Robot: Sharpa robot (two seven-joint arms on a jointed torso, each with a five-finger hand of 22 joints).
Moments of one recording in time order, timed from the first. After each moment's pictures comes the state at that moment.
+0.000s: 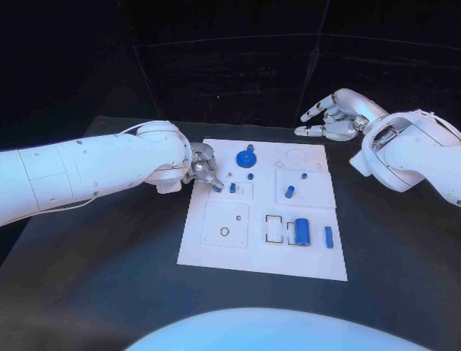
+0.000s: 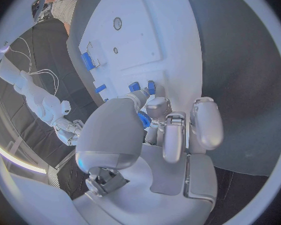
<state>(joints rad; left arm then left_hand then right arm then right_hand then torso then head) 1.31 -0.73 -0.14 1.41 -1.04 0.14 -0.51 1.29 -0.07 0.44 0.14 0.05 0.93 0.06 0.56 0.58 1.33 -0.02 1.08 0.96 1.47 -0.07 1.57 1.31 0.08 1.40 0.03 1.32 1.28 1.33 -0.79 -0.06 1.47 -1.17 -0.41 -0.10 1.36 0.02 -0.18 0.17 0.32 0.93 0.16 0.13 0.07 1.46 0.08 1.39 1.31 1.46 0.00 1.46 1.31 0.04 1.44 0.11 1.48 1.31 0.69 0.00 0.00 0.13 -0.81</state>
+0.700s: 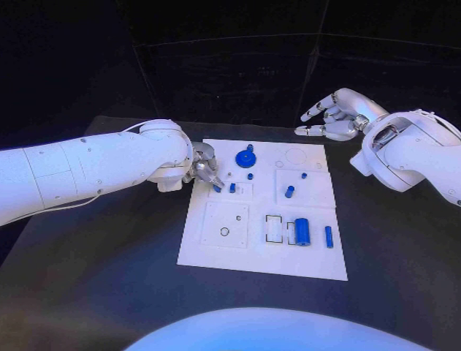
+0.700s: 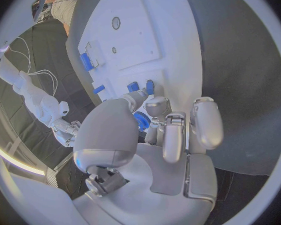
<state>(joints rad) 1.31 -0.71 -0.14 1.38 -1.04 0.16 -0.52 1.17 -0.09 0.52 0.10 0.05 0.95 0.04 0.58 0.59 1.34 -0.03 1.06 0.93 1.47 -0.07 1.57 1.31 0.08 1.40 0.03 1.32 1.28 1.33 -0.79 -0.06 1.48 -1.17 -0.41 -0.10 1.36 0.03 -0.18 0.17 0.32 0.93 0.16 0.13 0.07 1.46 0.08 1.39 1.31 1.46 0.00 1.46 1.31 0.04 1.44 0.11 1.48 1.31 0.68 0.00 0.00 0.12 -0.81</state>
